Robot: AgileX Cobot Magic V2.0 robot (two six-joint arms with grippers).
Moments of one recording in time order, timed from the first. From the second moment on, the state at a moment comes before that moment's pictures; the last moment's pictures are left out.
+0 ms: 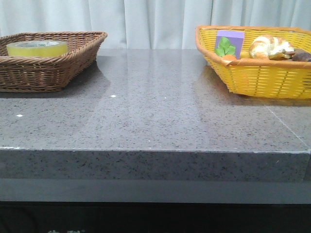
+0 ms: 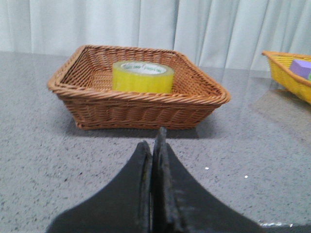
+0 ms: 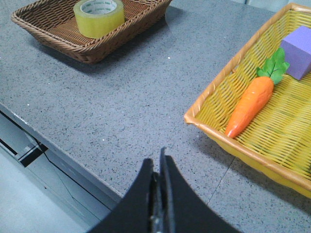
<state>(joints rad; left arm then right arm) -0.18 0.00 -0.01 -0.05 0.11 -0.01 0.54 0.59 -0.75 0.06 0.62 -0.01</state>
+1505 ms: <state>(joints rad) -0.14 0.00 0.00 -0.07 0.00 0.01 0.54 0.59 -0.75 0.06 0.62 -0.01</state>
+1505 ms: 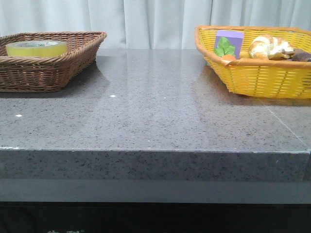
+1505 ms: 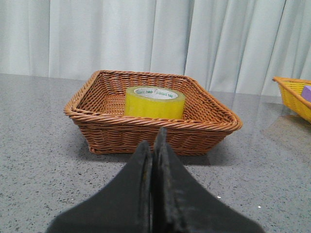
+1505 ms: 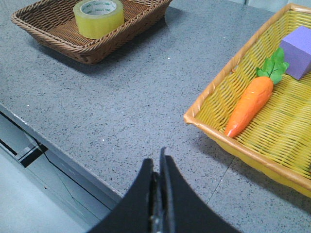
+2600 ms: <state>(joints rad) -0.12 0.00 0.00 -0.07 -0.03 0.01 0.54 0.59 -0.75 0.06 0.62 -0.01</state>
